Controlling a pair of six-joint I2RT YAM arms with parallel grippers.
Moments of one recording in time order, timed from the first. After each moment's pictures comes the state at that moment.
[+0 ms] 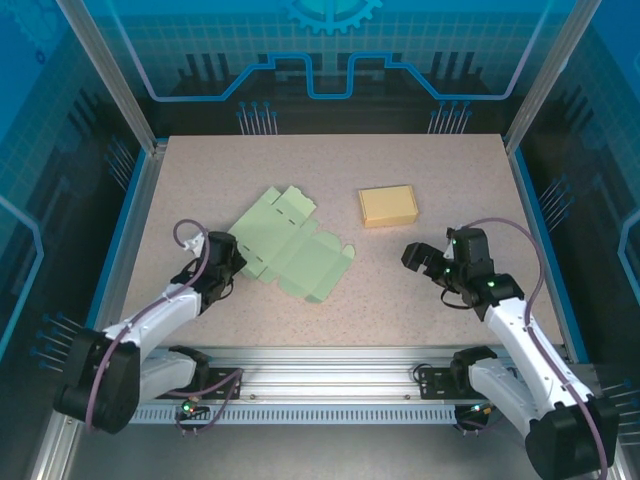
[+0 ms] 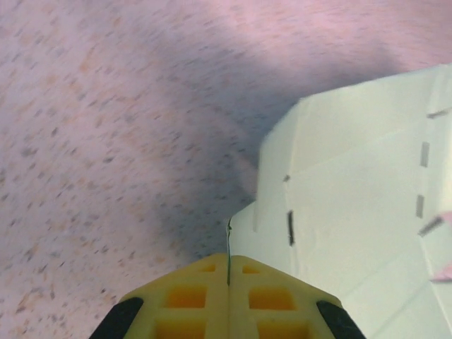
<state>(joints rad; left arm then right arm) -0.25 1.10 0.46 -0.14 -0.28 -0.91 0.18 0.86 0.61 -0.58 -0.16 0.65</state>
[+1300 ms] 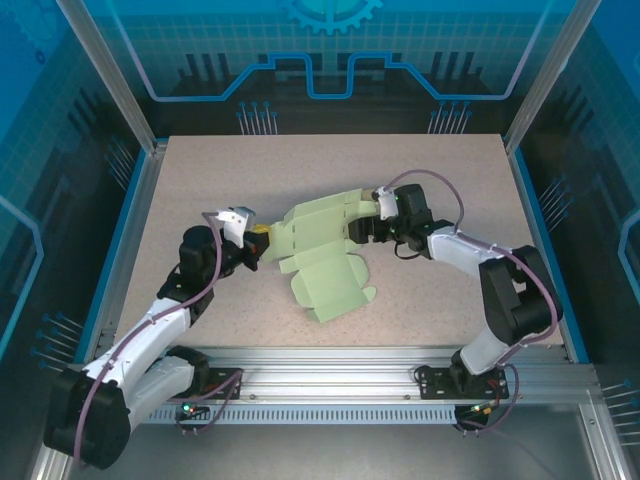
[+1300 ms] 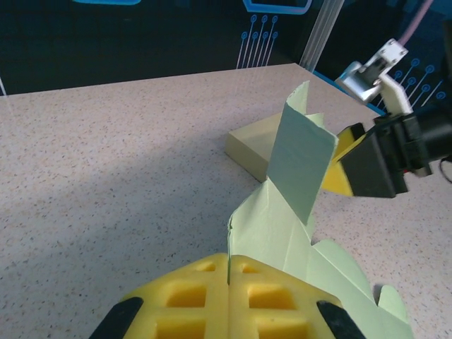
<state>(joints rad) -0.25 0.94 0.46 0.22 0.38 -0.11 0.35 1.63 0.91 -0.03 -0.38 0.22</state>
